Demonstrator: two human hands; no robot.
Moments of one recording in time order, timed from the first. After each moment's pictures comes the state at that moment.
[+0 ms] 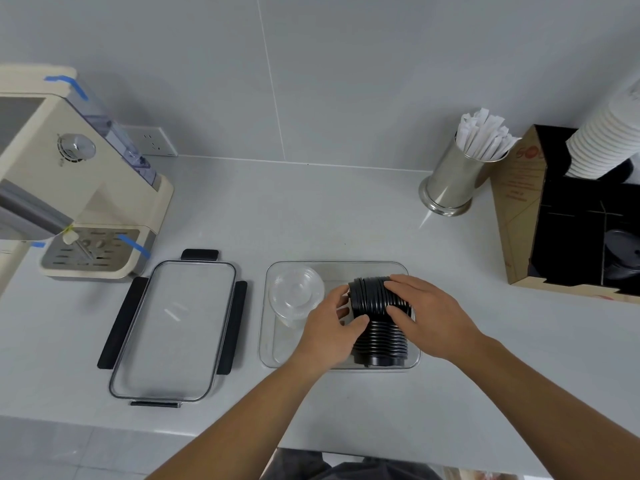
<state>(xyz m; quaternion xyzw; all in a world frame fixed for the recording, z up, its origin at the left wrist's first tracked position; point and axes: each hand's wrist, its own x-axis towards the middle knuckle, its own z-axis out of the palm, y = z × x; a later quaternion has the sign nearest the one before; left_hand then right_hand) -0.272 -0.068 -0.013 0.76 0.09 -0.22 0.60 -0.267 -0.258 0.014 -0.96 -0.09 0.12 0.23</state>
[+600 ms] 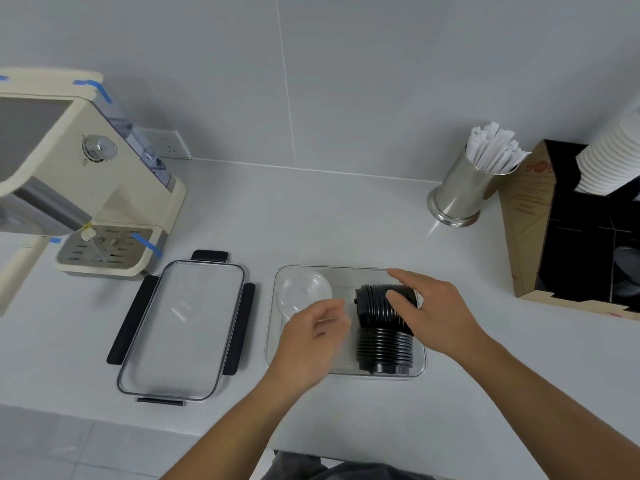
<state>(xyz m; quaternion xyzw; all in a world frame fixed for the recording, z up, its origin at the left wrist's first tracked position) -0.292 -0.034 0.029 0.75 0.14 -0.18 0.63 -0.254 -0.242 0.039 -0.92 0.00 0.12 0.38</state>
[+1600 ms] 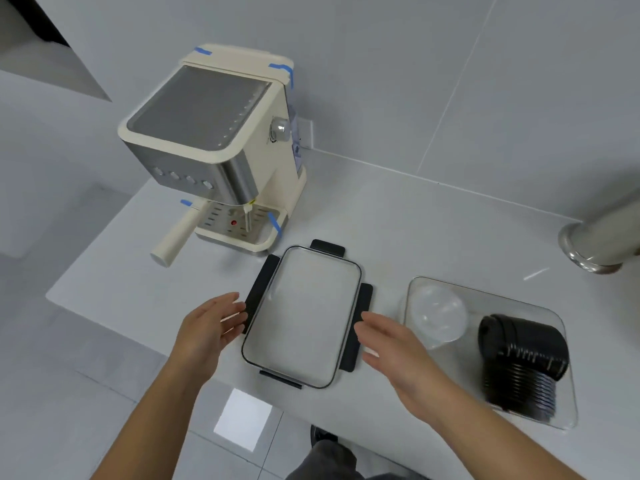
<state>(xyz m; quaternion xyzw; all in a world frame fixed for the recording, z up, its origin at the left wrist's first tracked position) -0.325 0.289 -0.005 0.54 0.46 -0.01 0.71 -0.291 0.005 0.044 -0.67 0.16 0.37 0.62</state>
